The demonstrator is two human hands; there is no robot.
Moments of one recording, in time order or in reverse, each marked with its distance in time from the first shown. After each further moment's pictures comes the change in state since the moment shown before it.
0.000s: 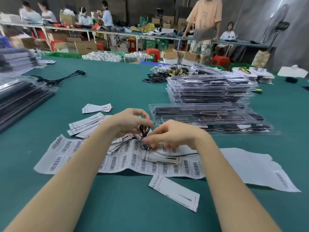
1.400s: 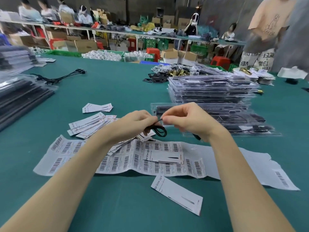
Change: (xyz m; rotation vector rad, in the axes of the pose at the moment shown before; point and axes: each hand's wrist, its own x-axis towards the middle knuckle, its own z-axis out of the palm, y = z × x) left_hand -0.027 0.002 0.008 0.392 -0.007 0.315; right_hand -0.011 0.008 -0.026 0.224 0.383 -0.154
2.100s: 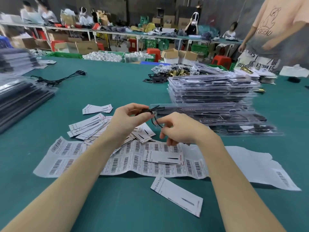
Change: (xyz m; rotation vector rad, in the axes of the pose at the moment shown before) left_hand 0.008 -0.011 0.012 -0.573 0.438 -0.012; right_hand 0.004 -0.013 0.024 -0.332 -0.149 0.169
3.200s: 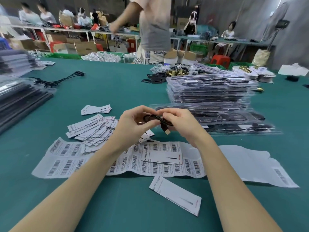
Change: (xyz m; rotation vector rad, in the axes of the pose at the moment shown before) left_hand -0.004 -0.016 0.010 0.153 -0.158 0.311; right_hand 0.018 0.030 0.008 0.518 0.301 -0.084
